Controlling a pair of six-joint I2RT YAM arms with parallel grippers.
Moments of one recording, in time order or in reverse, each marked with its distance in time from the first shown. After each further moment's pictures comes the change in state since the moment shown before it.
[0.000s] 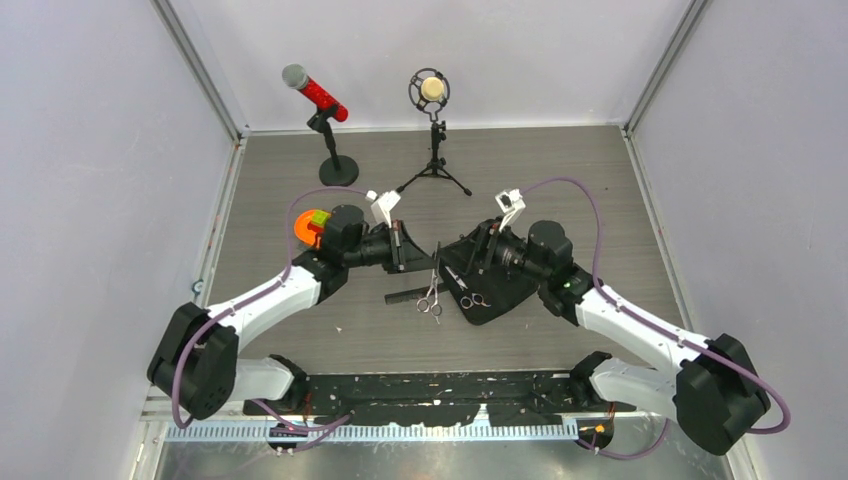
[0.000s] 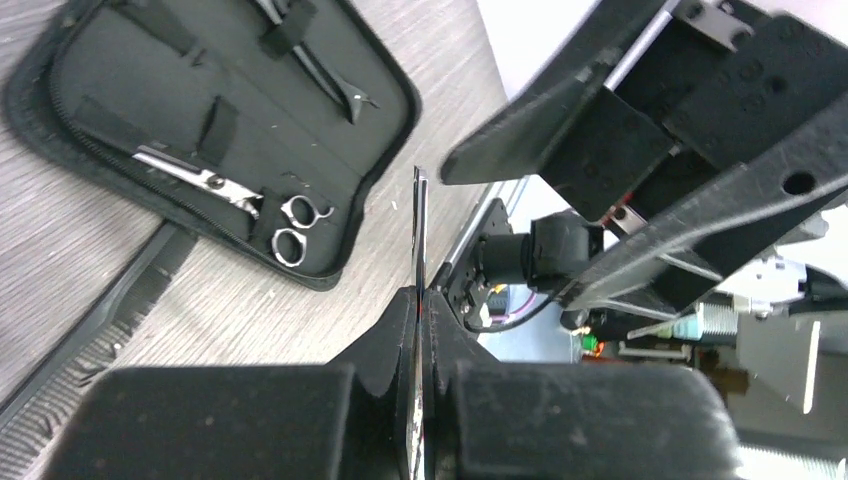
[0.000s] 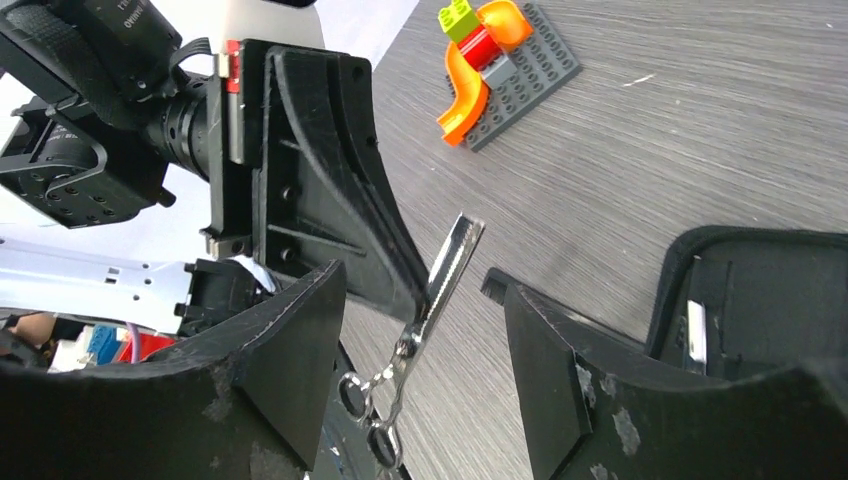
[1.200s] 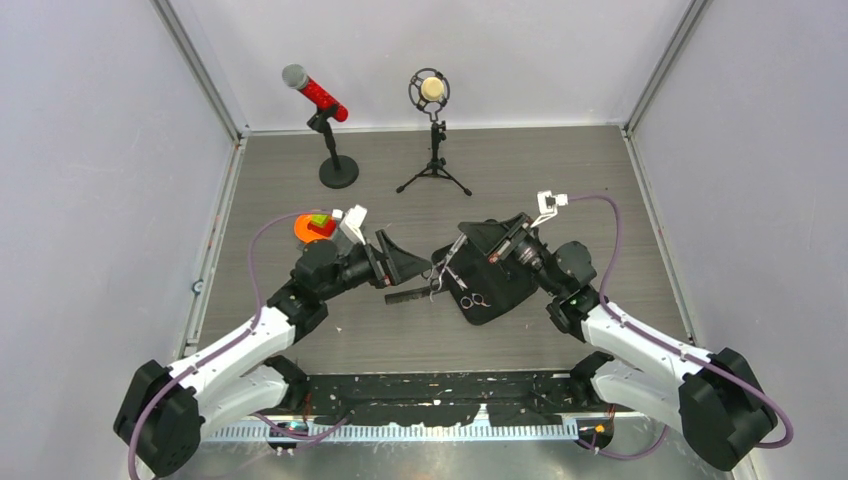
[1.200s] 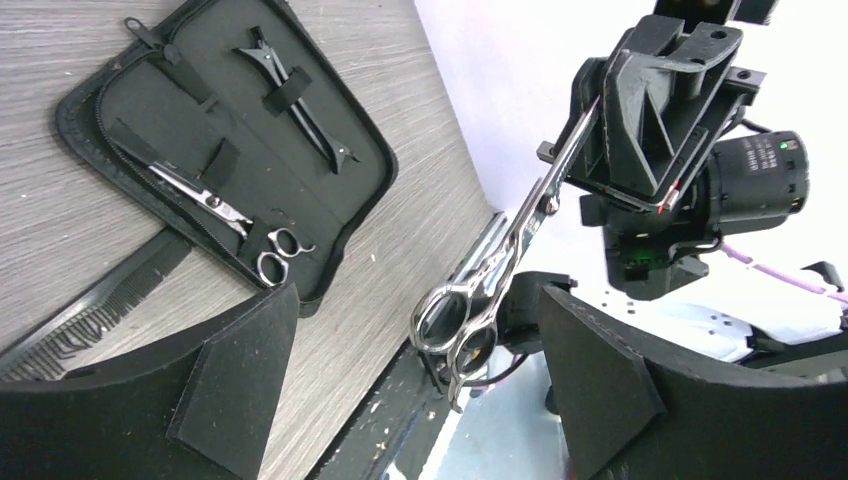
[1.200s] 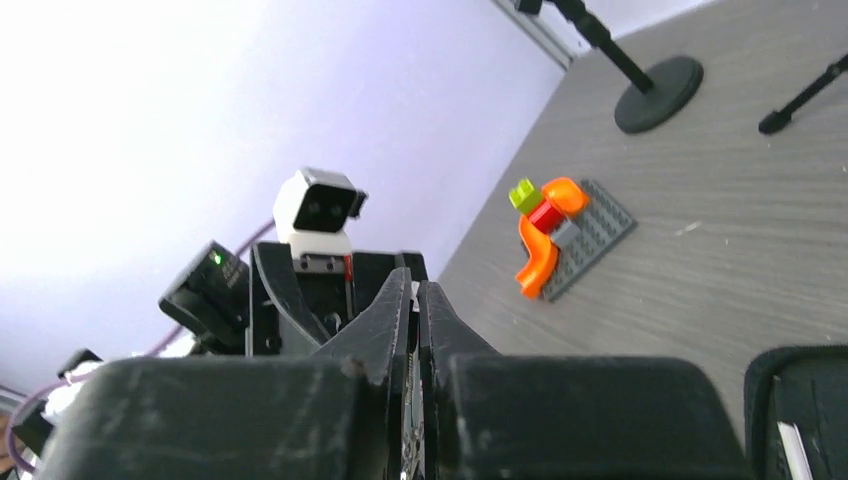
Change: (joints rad) left arm -0.057 -0.329 -0.206 0.097 -0.239 -0.107; right arm -0.028 -0.064 -0.134 0.412 0.166 0.298
